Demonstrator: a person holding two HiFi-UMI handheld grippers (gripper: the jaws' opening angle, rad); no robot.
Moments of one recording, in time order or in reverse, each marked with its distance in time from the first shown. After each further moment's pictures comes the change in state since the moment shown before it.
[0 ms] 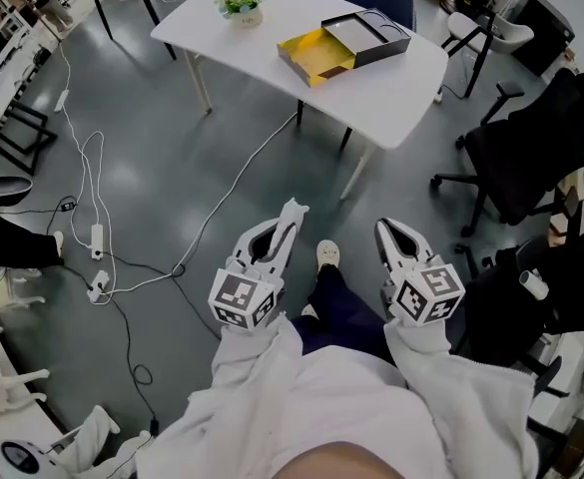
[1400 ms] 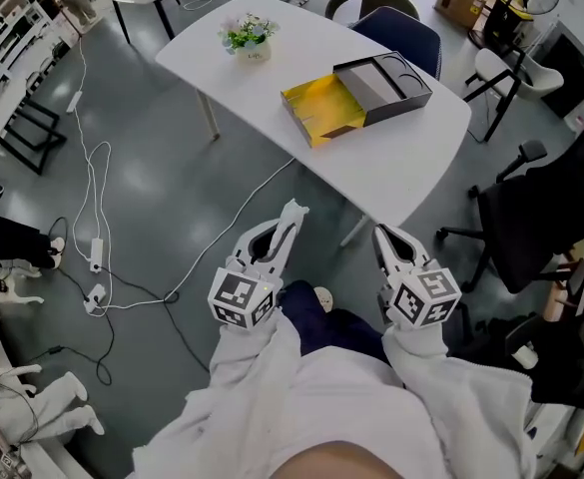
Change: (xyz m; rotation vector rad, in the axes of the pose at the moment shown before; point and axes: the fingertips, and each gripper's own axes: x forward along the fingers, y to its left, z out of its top) left arm 0.158 0.094 0.050 0.016 -0.018 0.090; right arm 0.147 -0.108 0.083 -0.010 0.014 0.096
